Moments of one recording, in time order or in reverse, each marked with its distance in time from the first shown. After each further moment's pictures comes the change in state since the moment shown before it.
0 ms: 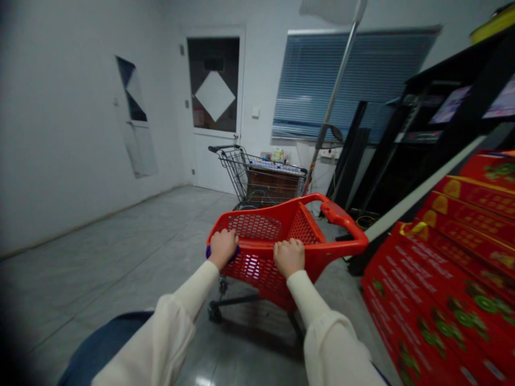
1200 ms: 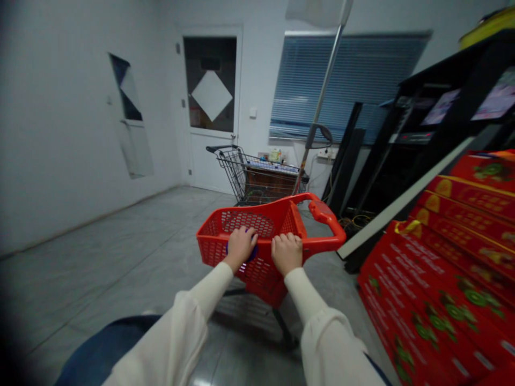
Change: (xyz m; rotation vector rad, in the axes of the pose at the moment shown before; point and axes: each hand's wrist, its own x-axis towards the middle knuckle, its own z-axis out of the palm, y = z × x) left_hand -0.002 0.040 0.007 -0.105 0.143 0.215; right_hand 0.004 -0.005 0.000 0.017 0.231 -0.012
